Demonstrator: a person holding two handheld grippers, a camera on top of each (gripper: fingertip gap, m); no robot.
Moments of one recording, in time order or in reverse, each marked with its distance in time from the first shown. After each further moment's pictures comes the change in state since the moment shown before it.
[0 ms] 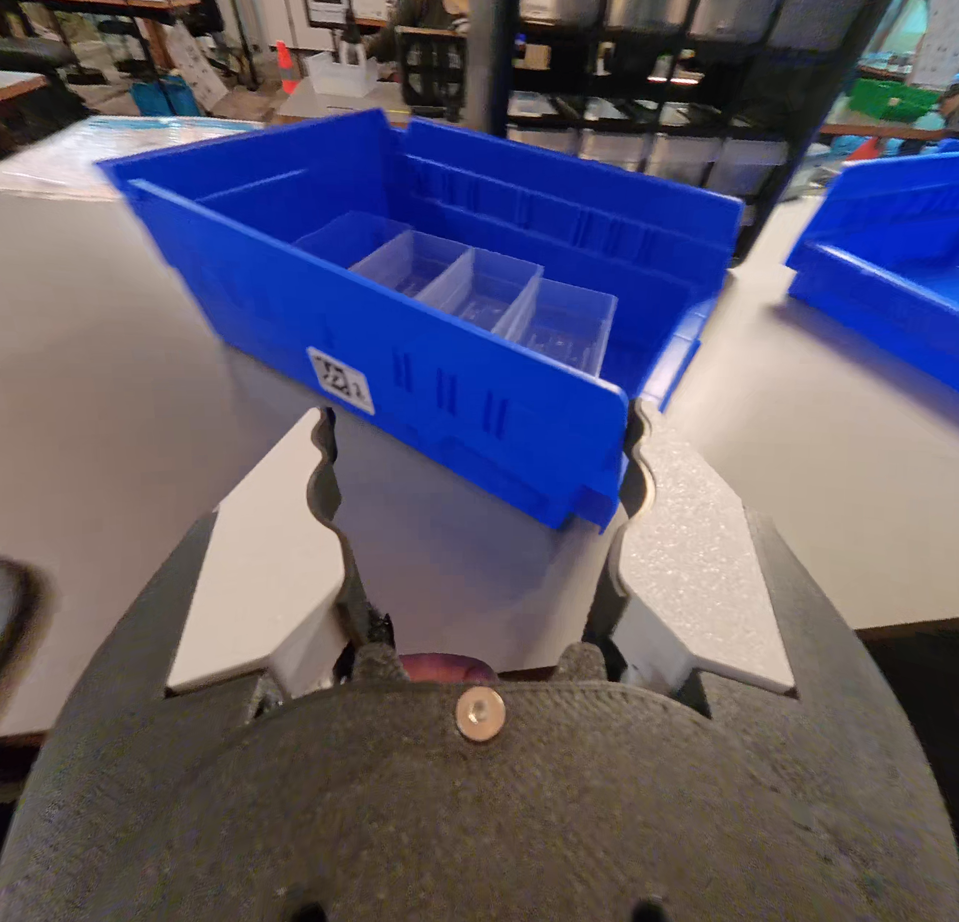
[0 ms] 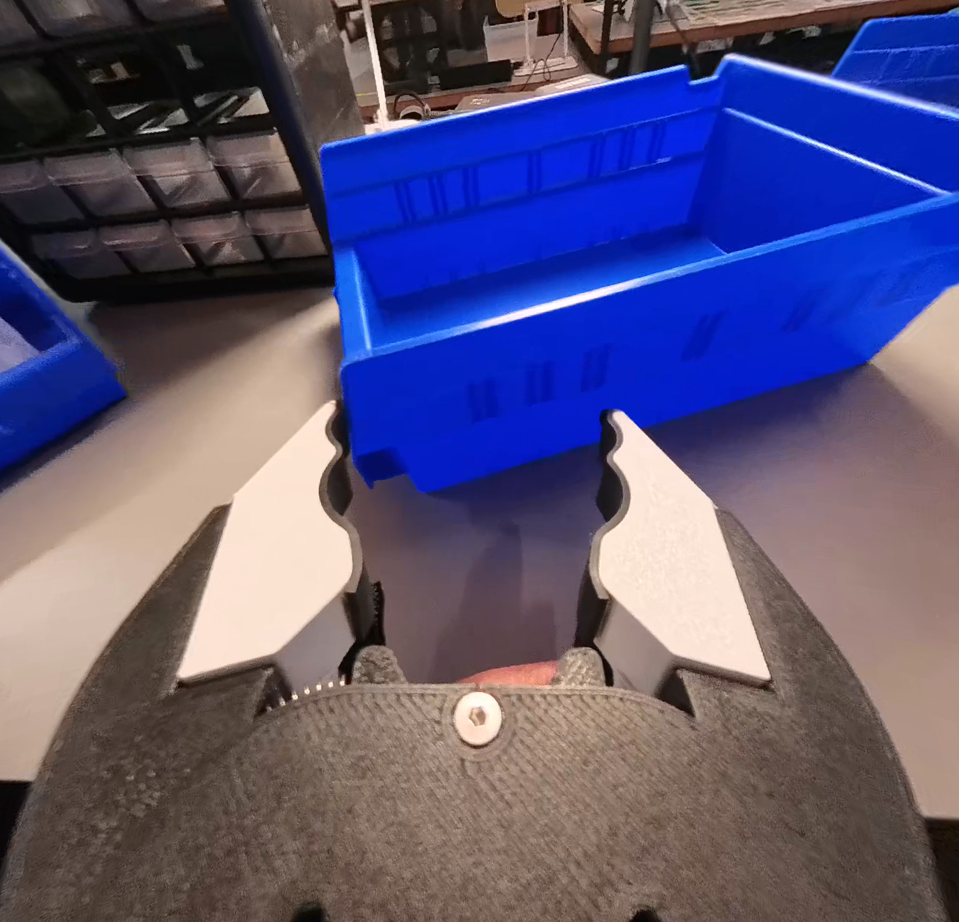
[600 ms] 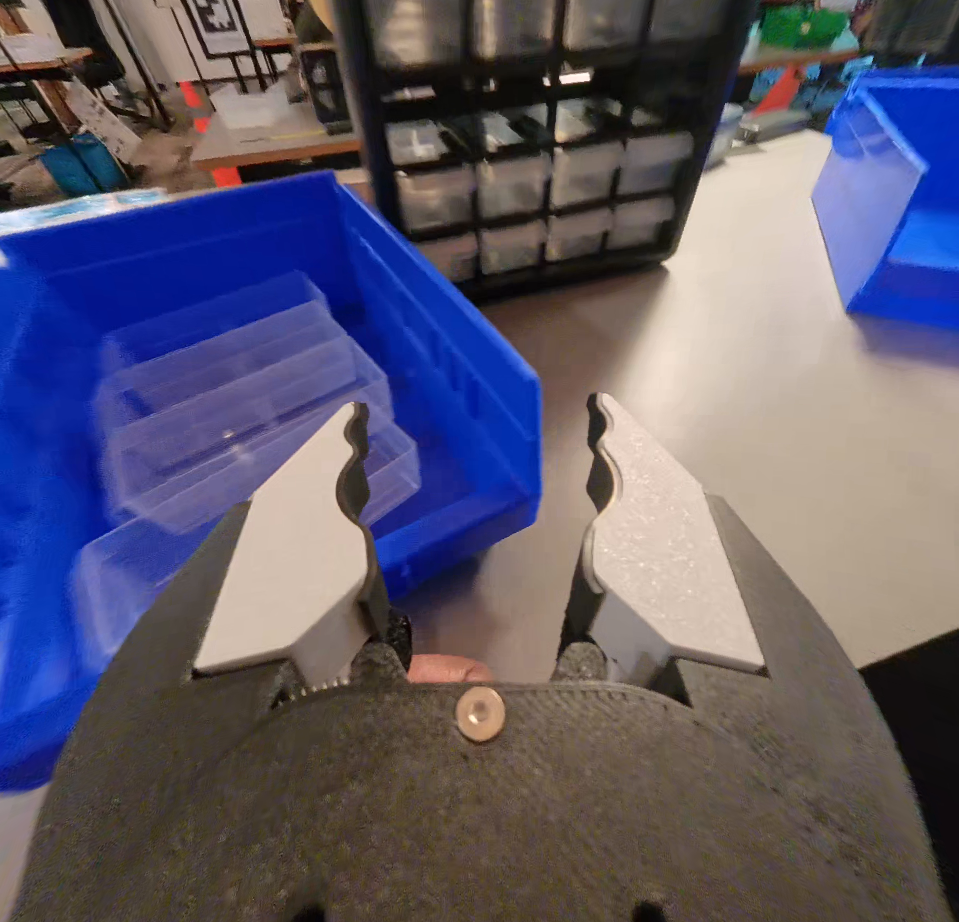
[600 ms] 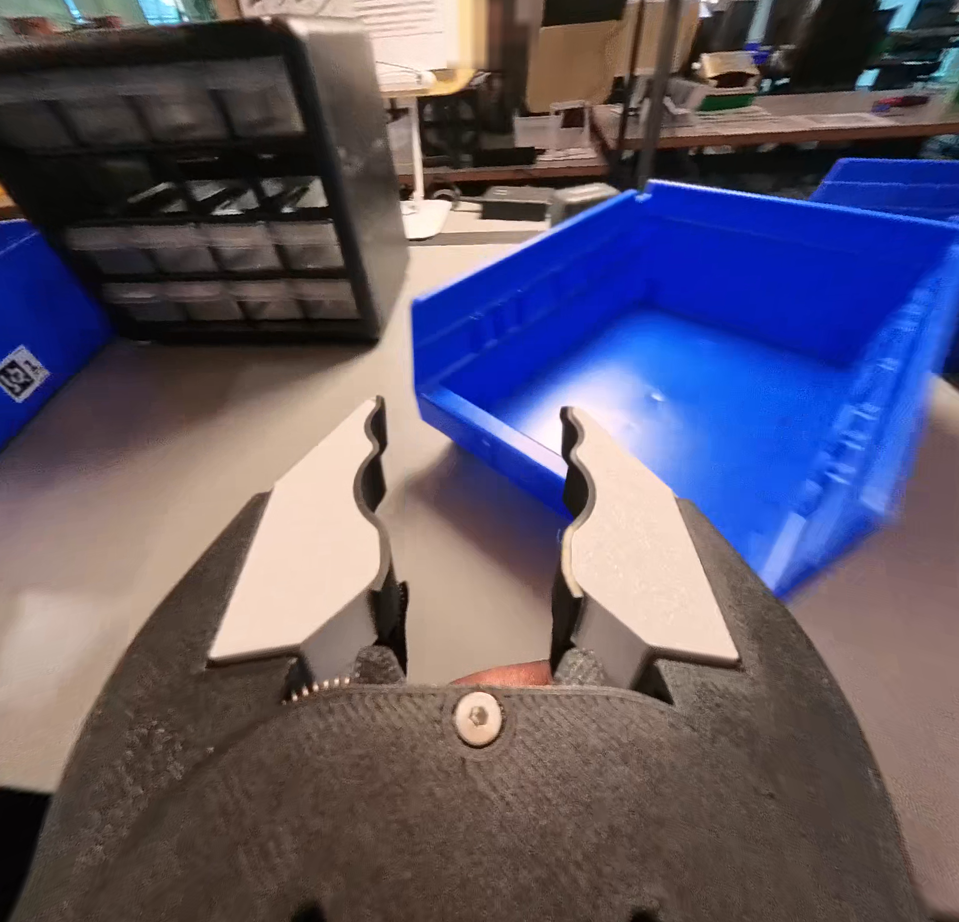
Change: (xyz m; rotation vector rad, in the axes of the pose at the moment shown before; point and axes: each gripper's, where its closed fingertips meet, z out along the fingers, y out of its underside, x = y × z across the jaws) left arm 0.034 -0.030 0.032 -0.012 0.114 0.150; right arm -0.007 -0.040 -0.010 0.106 -0.053 -0.070
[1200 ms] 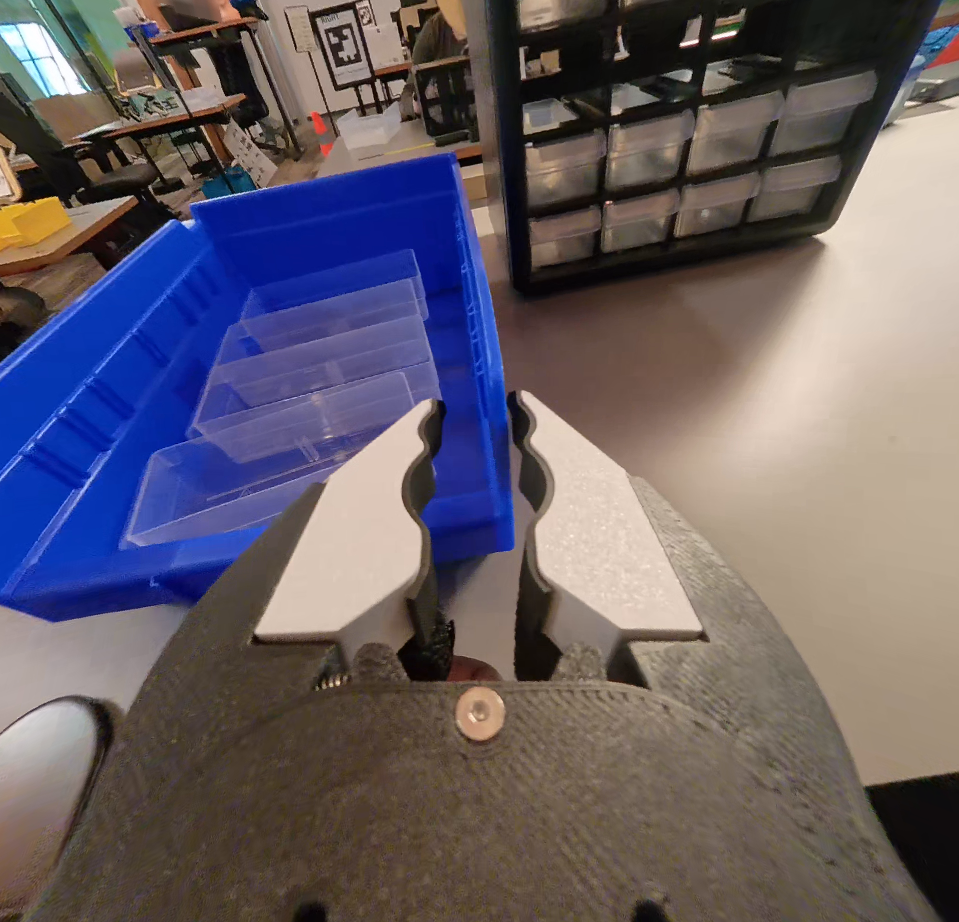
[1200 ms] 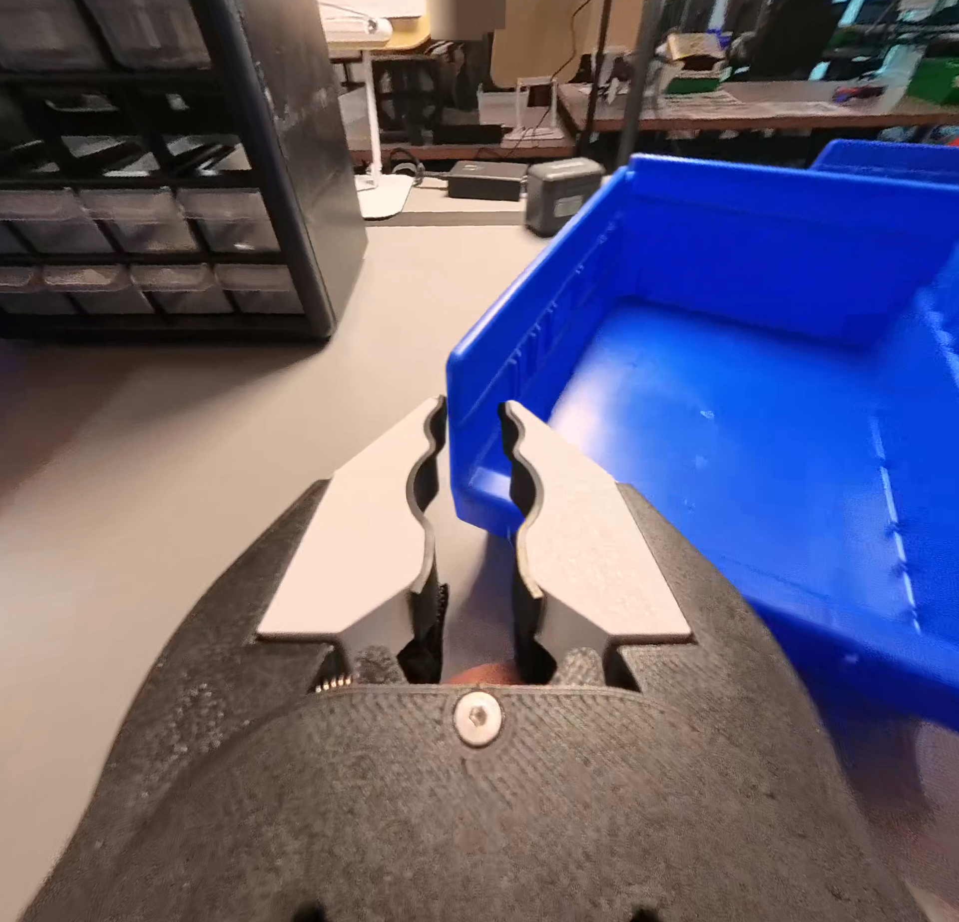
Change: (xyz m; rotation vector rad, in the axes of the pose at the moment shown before) left arm -0.050 0.020 0.001 0.012 -0.194 0.066; right arm 0.010 0.016 0.053 -0.027 0.083 -0.023
